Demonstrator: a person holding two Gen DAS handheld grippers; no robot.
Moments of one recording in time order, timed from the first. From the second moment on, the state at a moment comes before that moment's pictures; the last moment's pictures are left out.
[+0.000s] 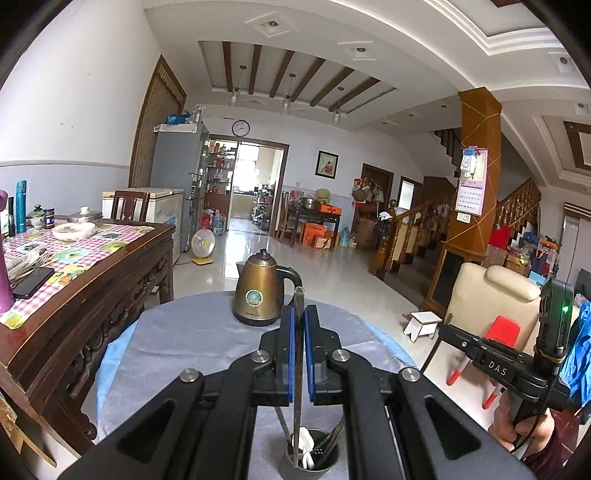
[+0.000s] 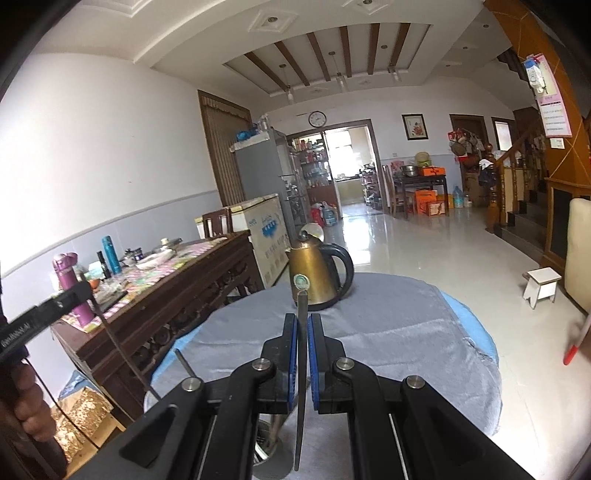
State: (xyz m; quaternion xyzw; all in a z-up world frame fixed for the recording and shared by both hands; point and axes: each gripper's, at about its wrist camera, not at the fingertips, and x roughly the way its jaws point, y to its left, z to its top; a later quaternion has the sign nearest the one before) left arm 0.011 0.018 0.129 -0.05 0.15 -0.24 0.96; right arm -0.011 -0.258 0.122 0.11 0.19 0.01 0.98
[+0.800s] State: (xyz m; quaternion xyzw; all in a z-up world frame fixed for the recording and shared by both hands) left arm 0.028 -0.016 0.104 -0.03 0.19 -0.24 0.95; right arm 0.007 -0.230 0.103 0.13 0.18 0.05 0.97
